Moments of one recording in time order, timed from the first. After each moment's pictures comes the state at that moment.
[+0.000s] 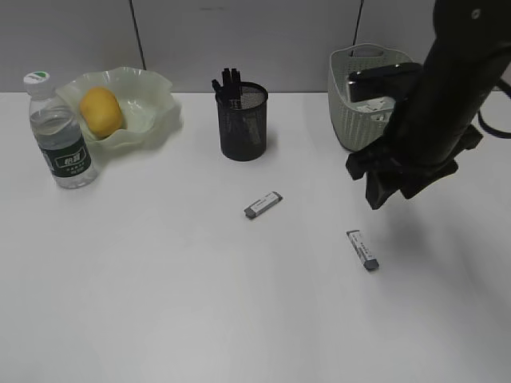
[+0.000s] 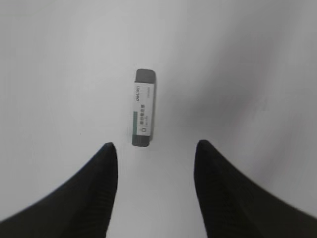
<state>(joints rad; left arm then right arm) -0.19 -0.01 -0.53 -0.03 1.07 -0.08 0.43 1.80 -1.21 0.00 0.88 0.07</state>
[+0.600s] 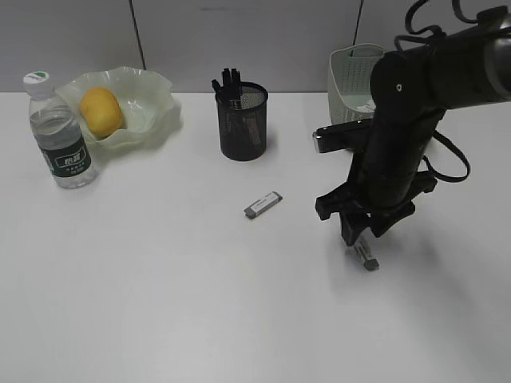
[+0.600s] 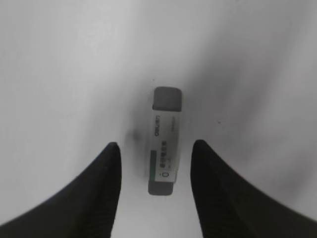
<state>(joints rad) -0.19 -0.01 -0.53 -0.03 1.07 -0.08 0.47 2.01 -1.22 0.01 0.78 0.13</state>
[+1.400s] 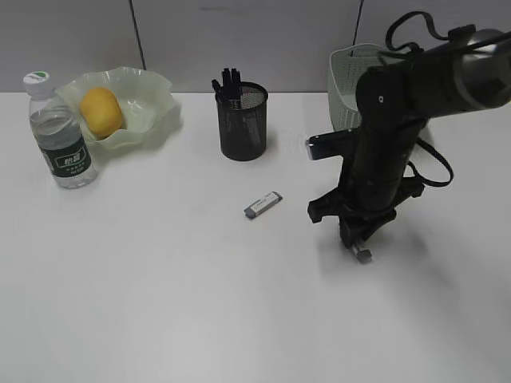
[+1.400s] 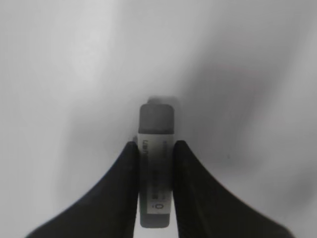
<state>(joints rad) -0.19 -0.01 -0.53 -0.03 1.07 -0.08 0.47 2.09 -1.27 0.01 0.78 0.14</state>
